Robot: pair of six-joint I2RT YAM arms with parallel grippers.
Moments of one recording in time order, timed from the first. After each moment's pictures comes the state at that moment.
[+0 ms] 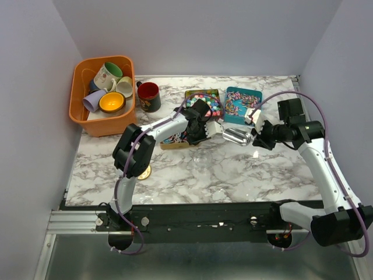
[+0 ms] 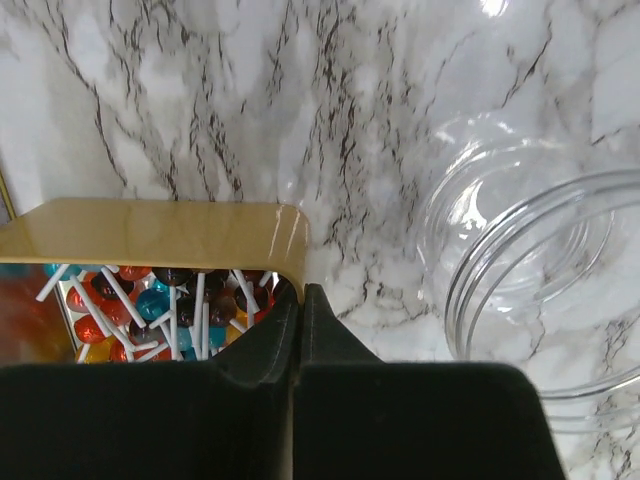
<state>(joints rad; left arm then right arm) -0.69 2.06 1.60 -0.75 0.28 0.71 0.19 1.15 1.18 -1.02 -0.48 -0.86</state>
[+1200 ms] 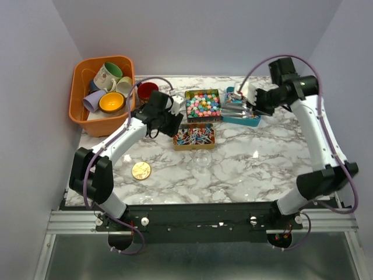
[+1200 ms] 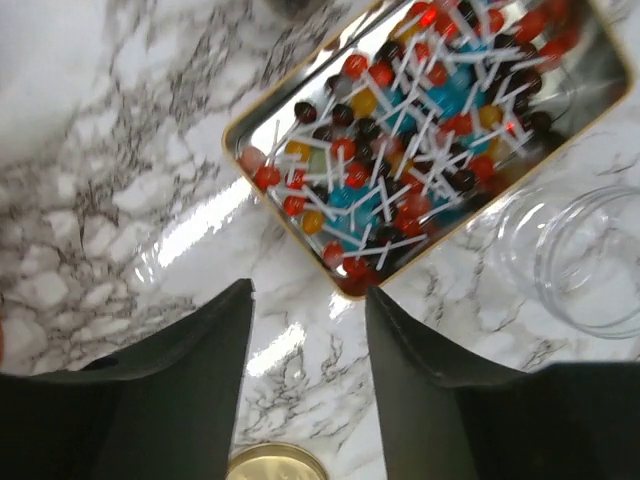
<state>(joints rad) -0.46 1.58 1.27 -0.51 0.19 0.14 0.20 1.53 1.81 -1.33 -0.36 -1.17</state>
